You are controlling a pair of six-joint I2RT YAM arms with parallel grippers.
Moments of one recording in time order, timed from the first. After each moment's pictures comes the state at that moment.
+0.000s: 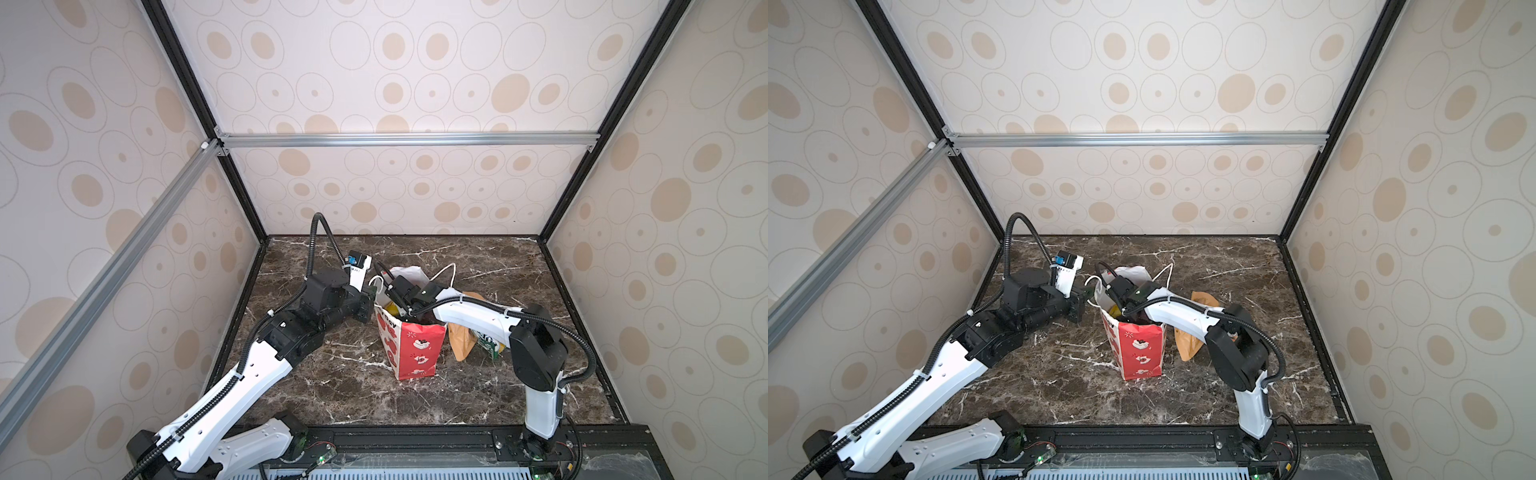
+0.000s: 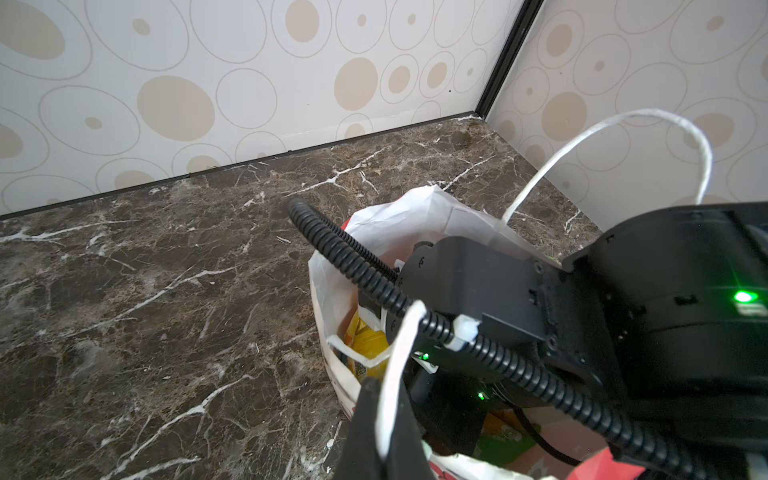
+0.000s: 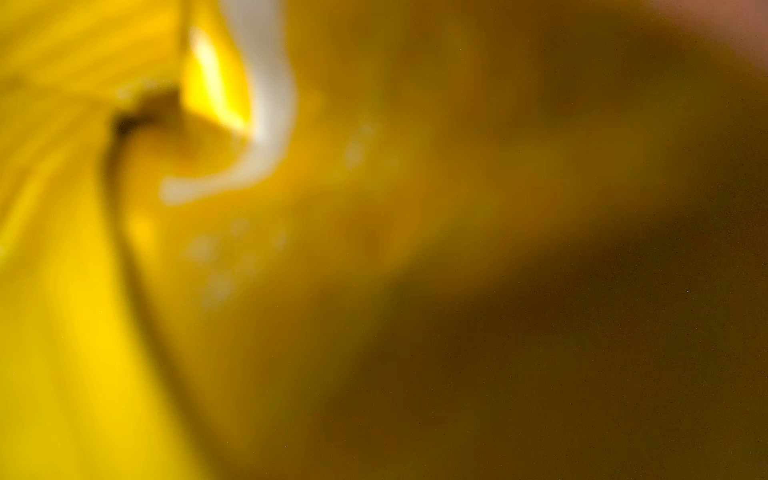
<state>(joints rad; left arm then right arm) -0.64 1.04 1.09 -0.52 -0.03 -0.20 0.85 1.94 1.53 -0.88 -0.01 0.47</state>
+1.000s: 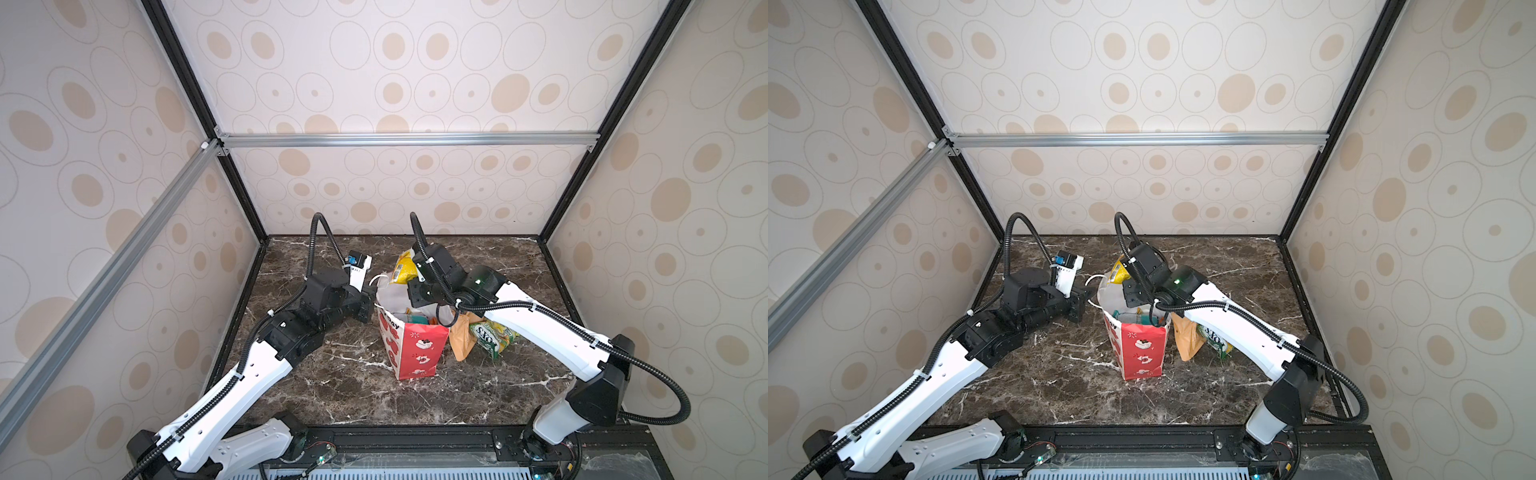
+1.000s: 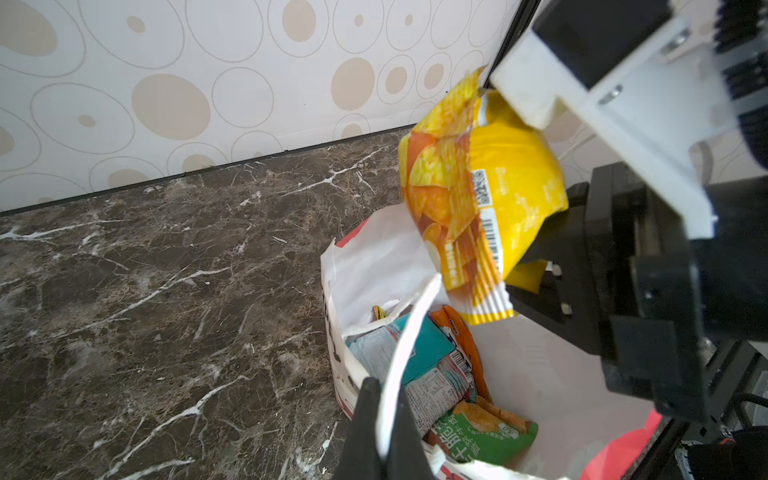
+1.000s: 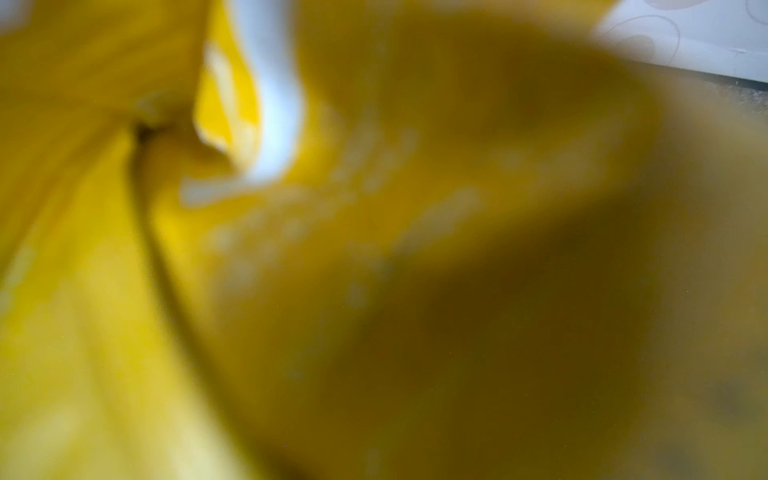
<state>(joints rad) -0.64 1.04 1.09 -0.52 -0.03 -0.21 0.85 1.60 1.62 -0.85 0.22 0.45</state>
